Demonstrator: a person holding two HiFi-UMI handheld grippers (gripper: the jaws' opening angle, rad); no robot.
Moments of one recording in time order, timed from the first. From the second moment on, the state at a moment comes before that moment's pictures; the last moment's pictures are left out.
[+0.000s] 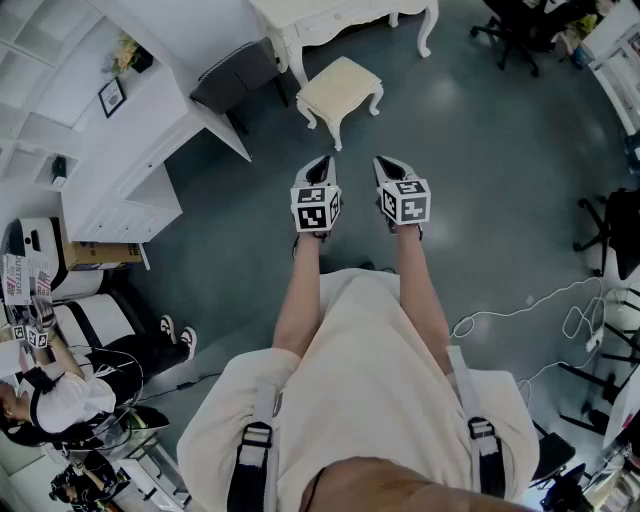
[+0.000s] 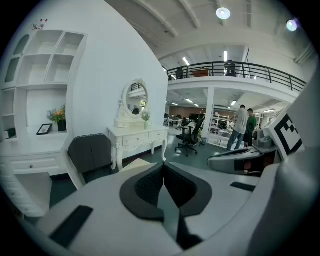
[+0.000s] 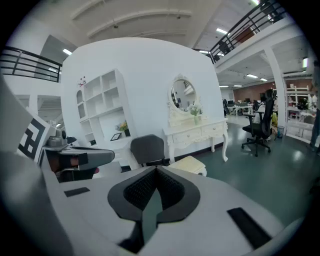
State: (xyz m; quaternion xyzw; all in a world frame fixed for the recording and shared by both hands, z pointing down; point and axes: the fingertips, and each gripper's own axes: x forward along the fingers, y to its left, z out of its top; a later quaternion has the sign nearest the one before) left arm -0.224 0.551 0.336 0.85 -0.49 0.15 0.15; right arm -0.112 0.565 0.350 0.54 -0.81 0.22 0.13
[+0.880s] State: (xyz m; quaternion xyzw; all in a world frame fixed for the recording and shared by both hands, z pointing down) left arm -0.231 0.568 0.337 0.85 -0.48 0.13 0.16; right arm -0.108 0.580 0.346 0.54 -0.80 0.24 0.08
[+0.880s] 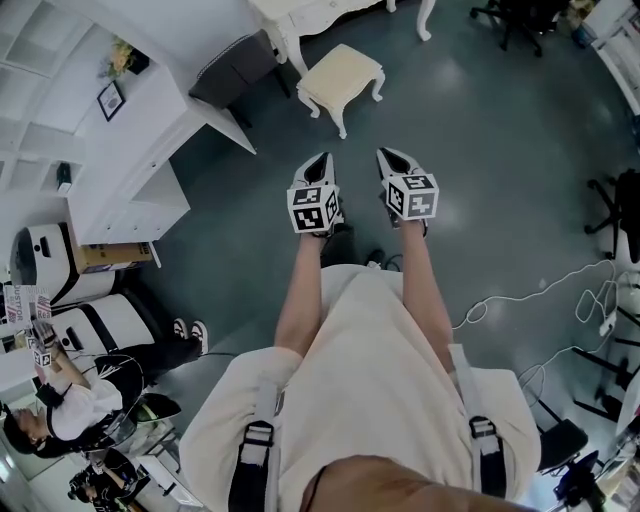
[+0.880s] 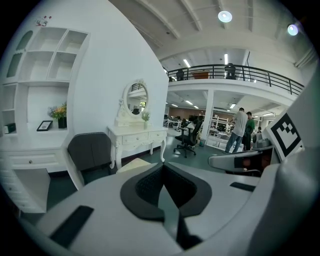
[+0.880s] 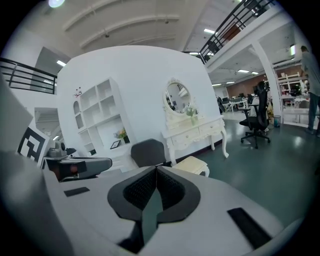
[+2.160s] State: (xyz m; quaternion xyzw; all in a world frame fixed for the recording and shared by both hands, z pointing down) left arm -0.221 0.260 0.343 0.87 -0.44 0.10 0.20; right arm -0.099 0.320 0.354 0.58 -0.77 0.24 0.12
